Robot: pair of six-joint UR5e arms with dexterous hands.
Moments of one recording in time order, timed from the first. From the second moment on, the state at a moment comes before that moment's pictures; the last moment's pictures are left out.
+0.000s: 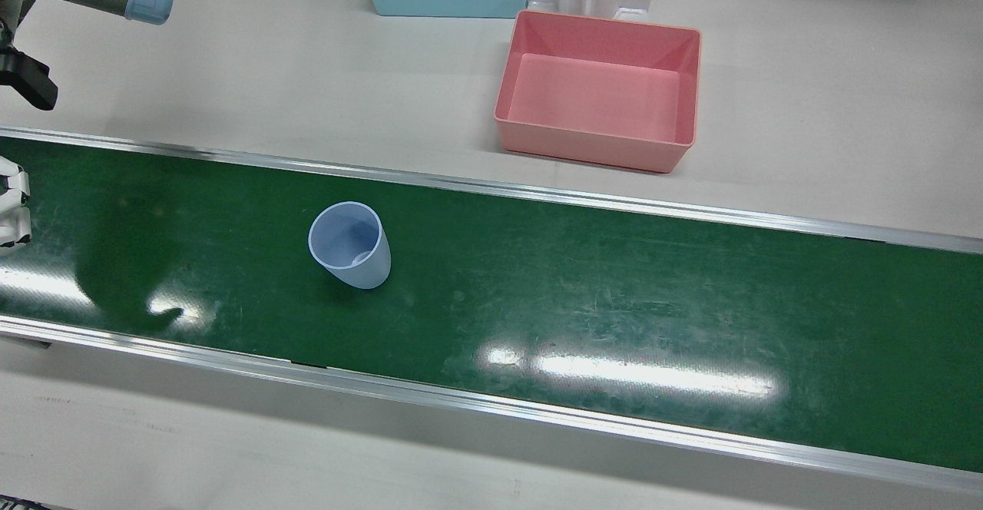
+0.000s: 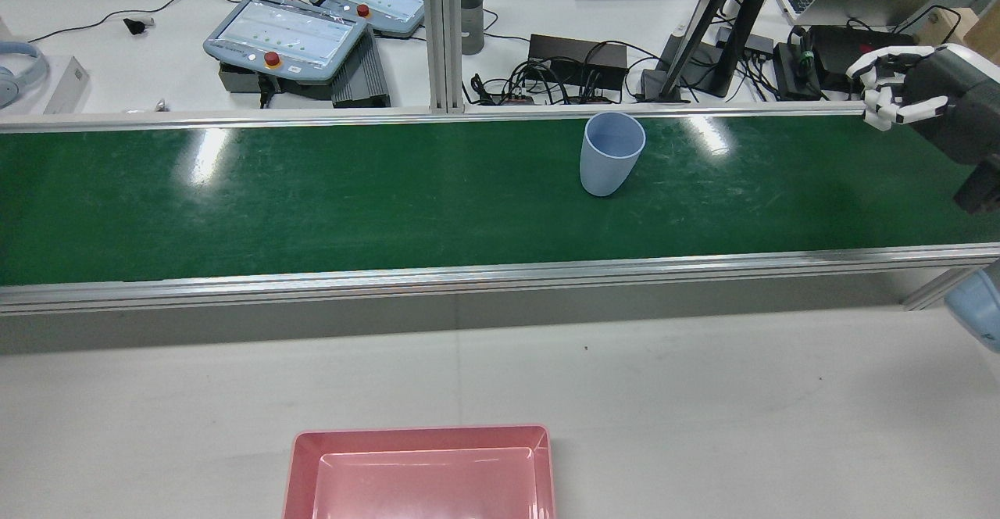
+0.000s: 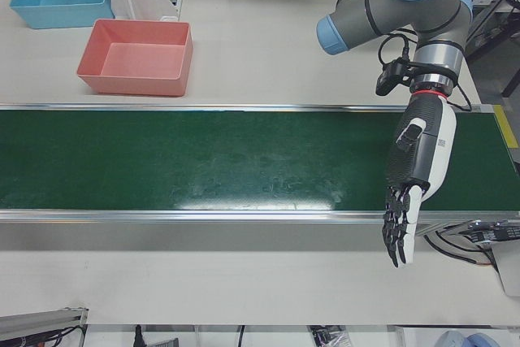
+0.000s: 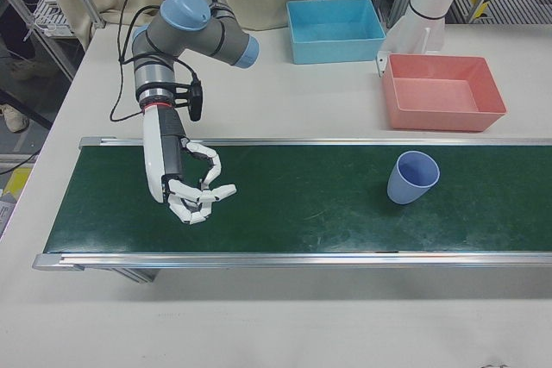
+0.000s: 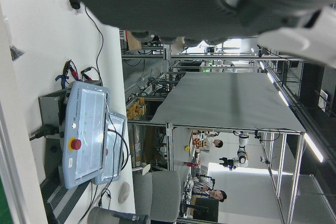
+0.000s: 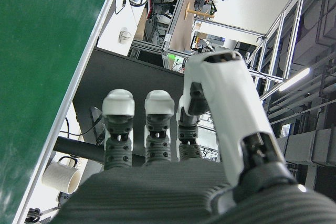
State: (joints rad) left arm -1.45 -1.85 -1.63 0.27 1.81 -0.01; right arm 1.26 -1.49 1.76 -3.30 -1.49 -0.28
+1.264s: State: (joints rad) left arm -1.45 -1.85 -1.63 0.27 1.81 -0.01; right arm 1.22 -1.46 1.78 -3.28 -1.50 -0.31
